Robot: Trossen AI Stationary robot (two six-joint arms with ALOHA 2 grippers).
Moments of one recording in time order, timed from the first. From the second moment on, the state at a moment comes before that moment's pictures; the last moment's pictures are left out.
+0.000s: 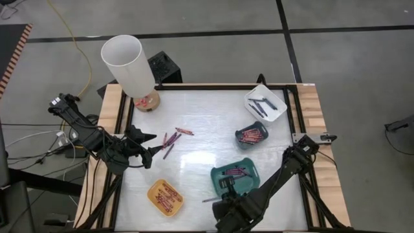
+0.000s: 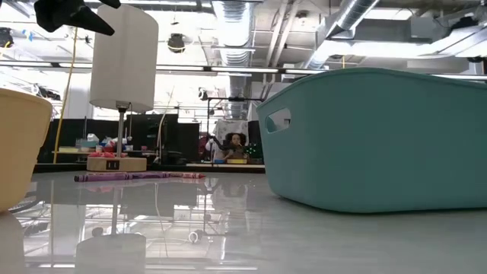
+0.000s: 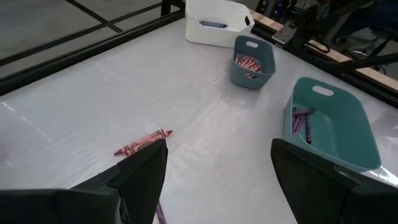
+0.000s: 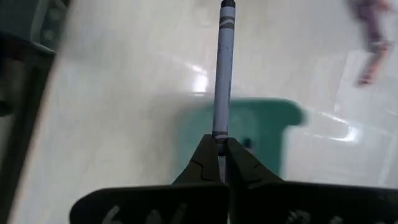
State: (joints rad) left arm -0.70 0.90 0.86 -0.75 -0.96 -1.01; right arm 0.71 2.23 2.36 -1.55 0.45 0.33
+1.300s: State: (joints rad) left arm -0.70 0.90 0.86 -0.75 -0.95 -1.01; right arm -0.10 1.73 2.32 -1.57 0.50 0.23
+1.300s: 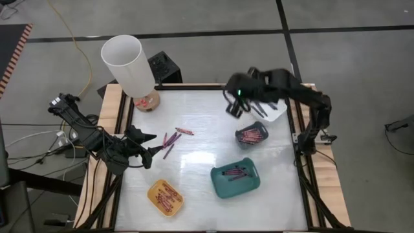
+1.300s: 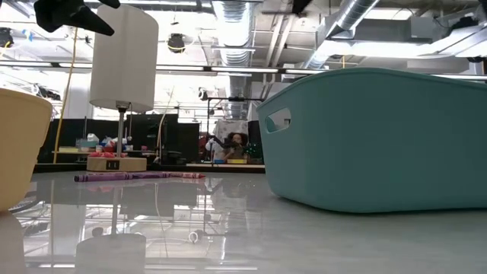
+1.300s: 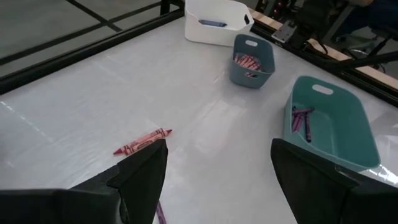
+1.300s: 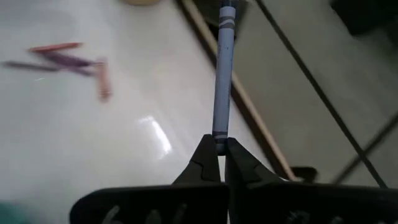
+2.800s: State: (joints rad) left arm -0.70 0.90 0.86 -0.75 -1.04 -0.97; right arm -0.70 1.41 0.94 -0.94 0.25 0.15
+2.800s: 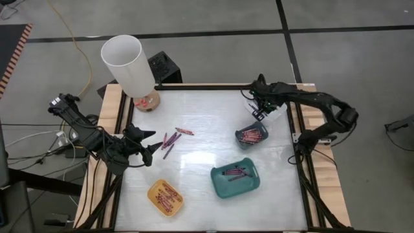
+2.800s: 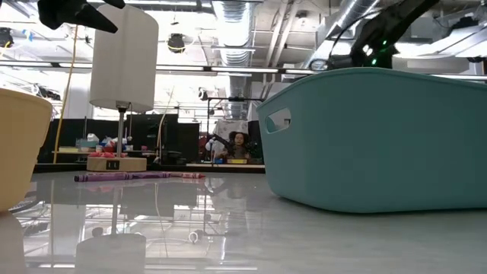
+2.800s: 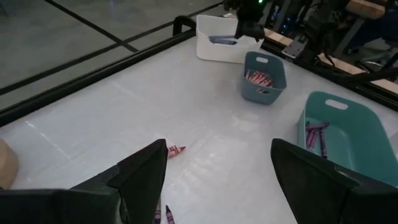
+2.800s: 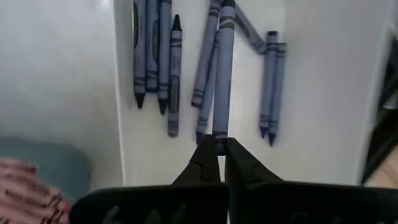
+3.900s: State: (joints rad) left arm -0.70 0.90 0.86 -0.75 -1.09 -0.95; right arm -0.70 1.35 1.16 -0.93 0.12 0.11
